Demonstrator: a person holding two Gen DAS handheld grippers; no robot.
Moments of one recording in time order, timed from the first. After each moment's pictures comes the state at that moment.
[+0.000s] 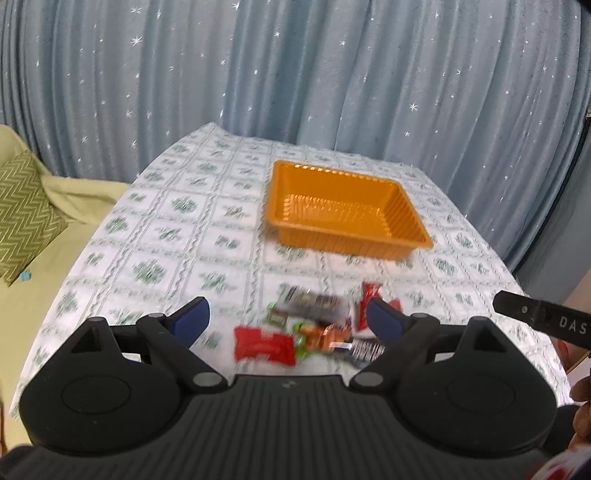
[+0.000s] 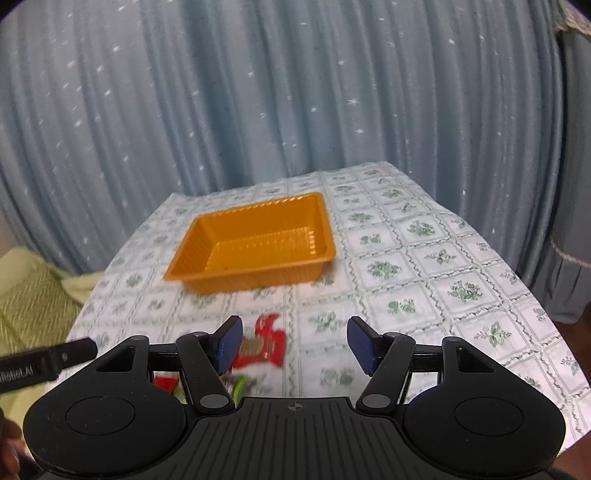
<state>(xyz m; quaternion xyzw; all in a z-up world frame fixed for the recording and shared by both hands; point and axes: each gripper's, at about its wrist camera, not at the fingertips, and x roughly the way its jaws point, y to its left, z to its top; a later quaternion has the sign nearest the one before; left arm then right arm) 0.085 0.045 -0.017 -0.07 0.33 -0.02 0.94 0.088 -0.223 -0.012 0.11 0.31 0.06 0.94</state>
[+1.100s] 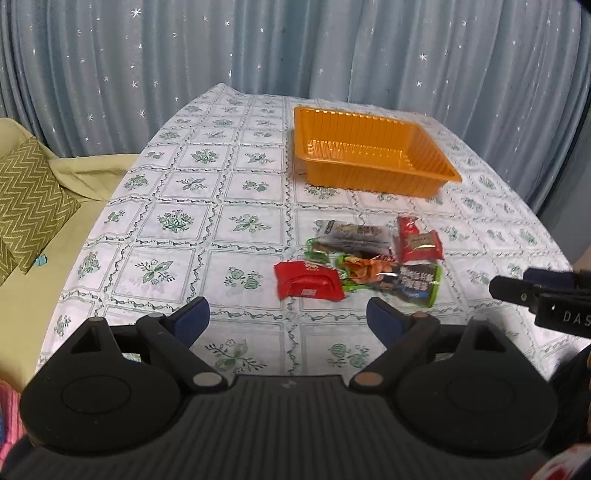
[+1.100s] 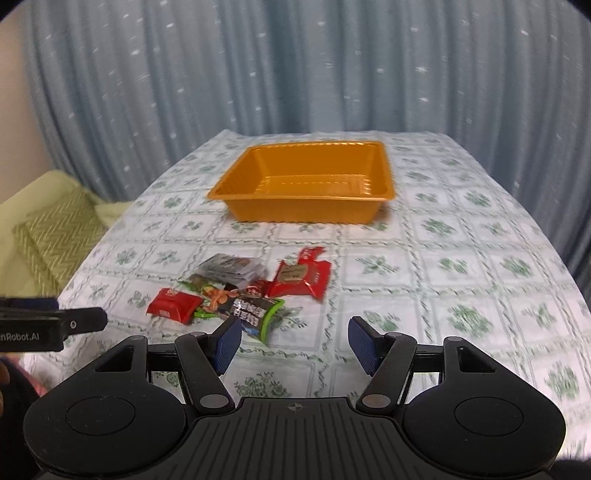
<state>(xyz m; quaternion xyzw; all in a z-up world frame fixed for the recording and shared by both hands) 0.076 0.067 -0.062 -0.02 0.38 -0.02 0.92 0.086 -0.192 -0.063 0.04 0.35 0.15 0.92</state>
